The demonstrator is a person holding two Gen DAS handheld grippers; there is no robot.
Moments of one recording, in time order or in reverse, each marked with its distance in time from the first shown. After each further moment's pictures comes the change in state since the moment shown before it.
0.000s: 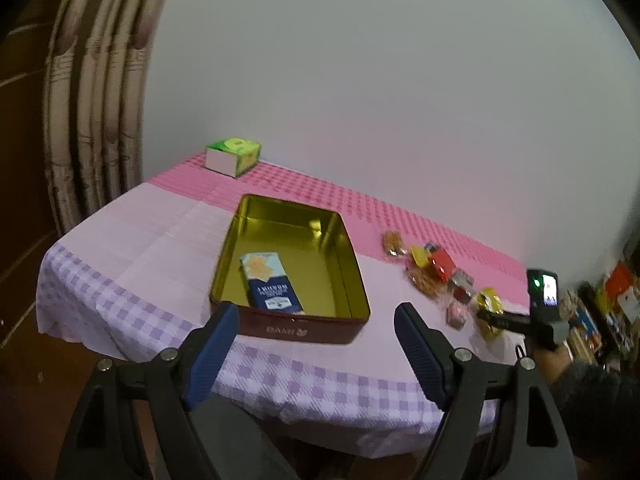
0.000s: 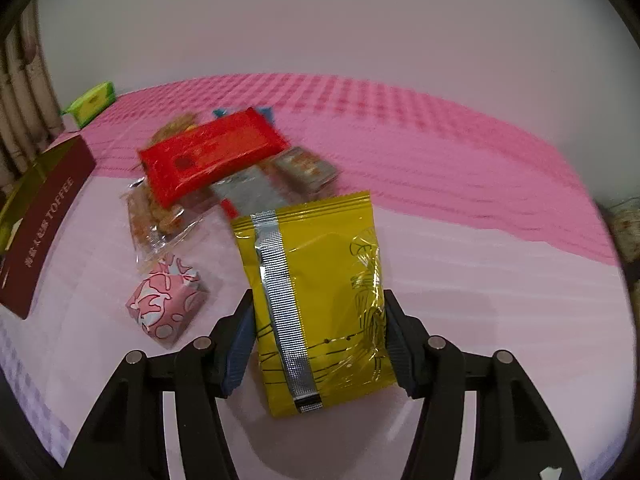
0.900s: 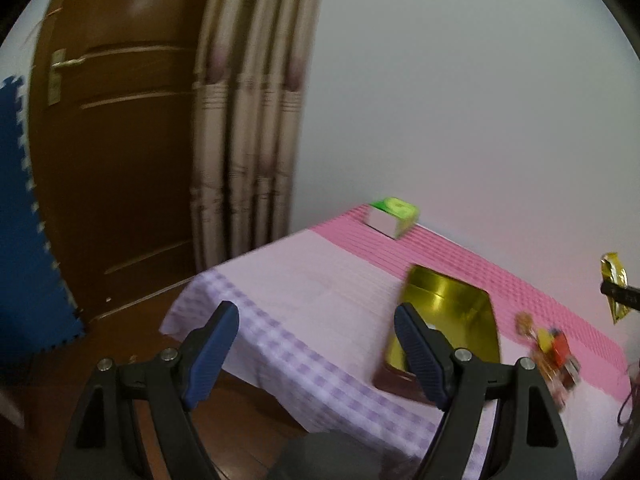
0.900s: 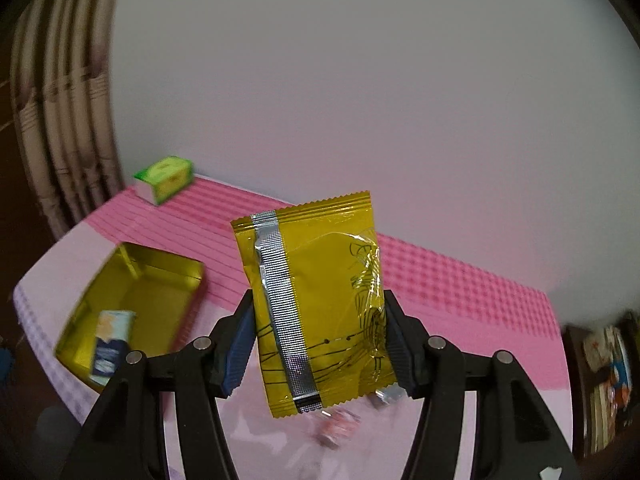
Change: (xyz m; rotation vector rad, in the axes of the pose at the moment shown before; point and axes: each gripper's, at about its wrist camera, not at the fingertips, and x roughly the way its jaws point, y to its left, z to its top) left arm -0.053 0.074 0.031 -0.180 -0.186 0.517; right arm -0.153 0.162 0.119 -0.205 -0.260 0.026
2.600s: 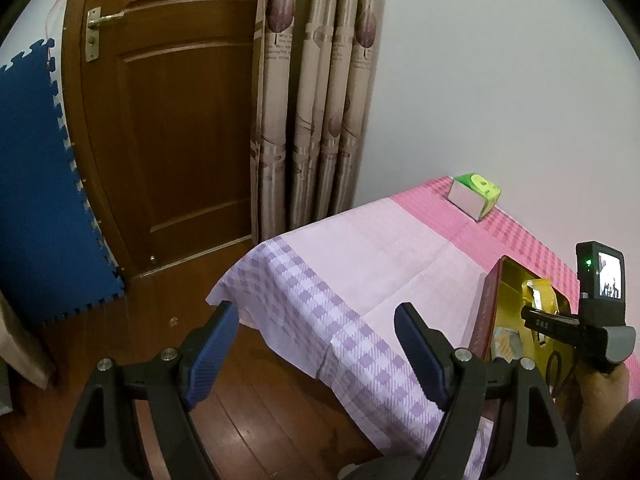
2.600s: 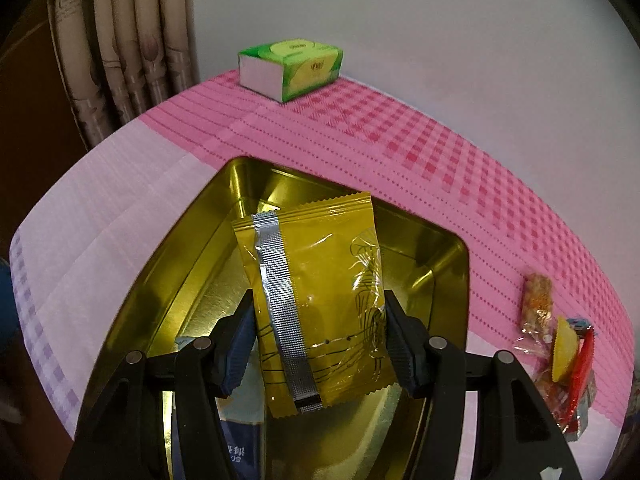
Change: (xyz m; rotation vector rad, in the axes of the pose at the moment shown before) left arm 0.070 0.044 0.005 -0.076 0.155 0.191; right arm 0.173 0.226 -0.014 -0.168 0.288 0.199
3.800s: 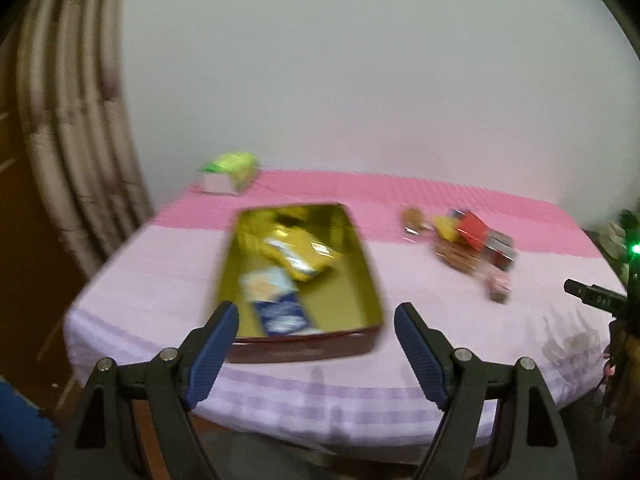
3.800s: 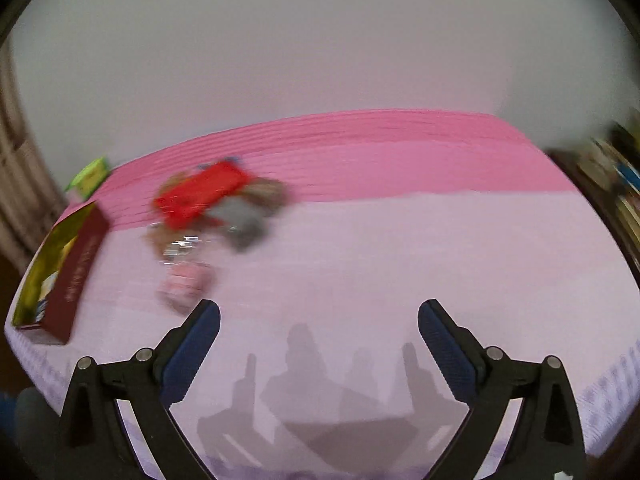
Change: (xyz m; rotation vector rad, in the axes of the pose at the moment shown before) left arm -0.071 -0.190 -0.098 0.584 -0.011 -0.555; right arm -0.151 -0.320 -0.321 0.648 -0.205 -0.182
